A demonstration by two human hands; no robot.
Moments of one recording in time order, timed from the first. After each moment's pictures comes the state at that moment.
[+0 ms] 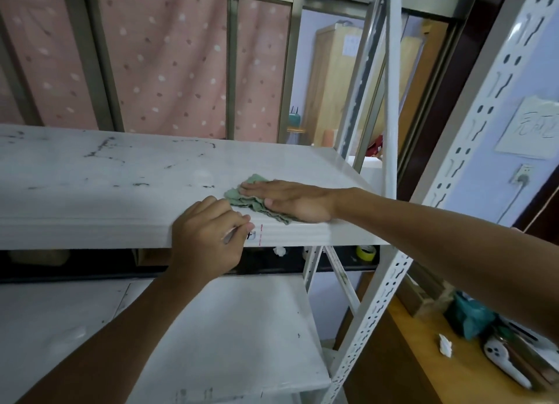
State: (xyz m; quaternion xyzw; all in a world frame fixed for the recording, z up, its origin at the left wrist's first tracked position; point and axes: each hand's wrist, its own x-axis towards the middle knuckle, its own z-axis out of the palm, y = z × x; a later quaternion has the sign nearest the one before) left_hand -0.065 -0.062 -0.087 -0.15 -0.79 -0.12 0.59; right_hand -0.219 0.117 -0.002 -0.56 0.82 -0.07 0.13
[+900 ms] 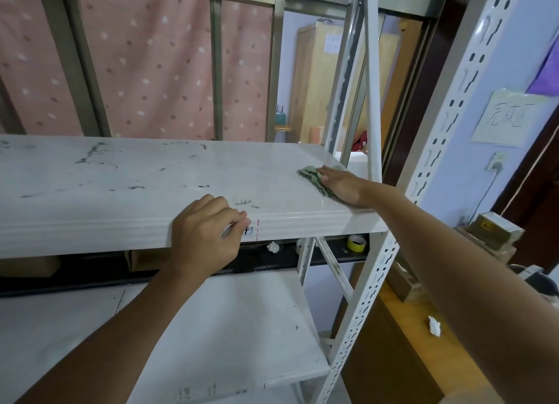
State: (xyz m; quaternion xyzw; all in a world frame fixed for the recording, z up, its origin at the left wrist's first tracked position) left_hand -0.067 -0.063 -0.086 -0.13 -0.79 -0.12 0.59; right_hand -0.247 0.199 0.004 -0.25 0.96 -0.09 0.05
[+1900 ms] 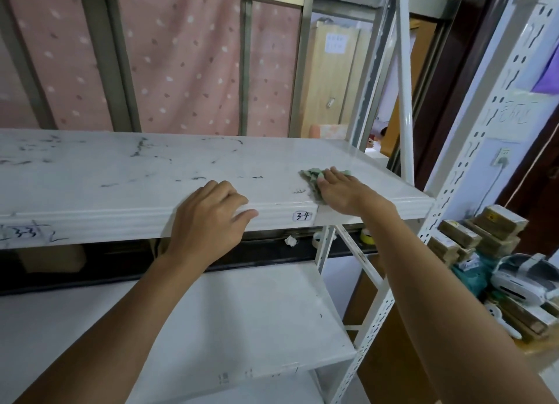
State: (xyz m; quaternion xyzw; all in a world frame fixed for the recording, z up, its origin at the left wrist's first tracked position) left_hand -0.014 -0.159 -0.077 -0.13 -0.84 -0.08 0.53; right_hand -0.160 0.091 -0.018 -0.20 0.98 -0.02 -0.01
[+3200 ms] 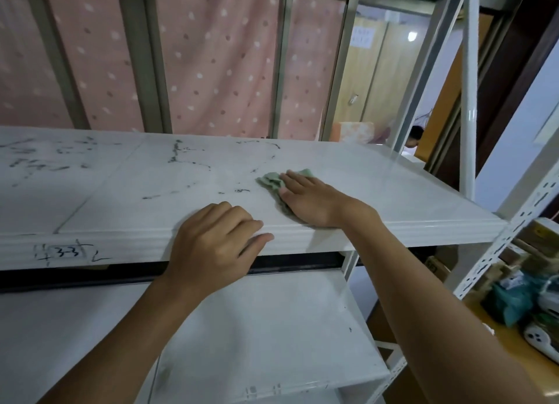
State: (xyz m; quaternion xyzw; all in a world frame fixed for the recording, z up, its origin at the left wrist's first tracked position) left_hand -0.002 -0.227 -0.080 -0.21 -0.79 -0.02 0.58; right_hand -0.130 -0.051 -0.007 -0.36 0.93 0.01 0.03
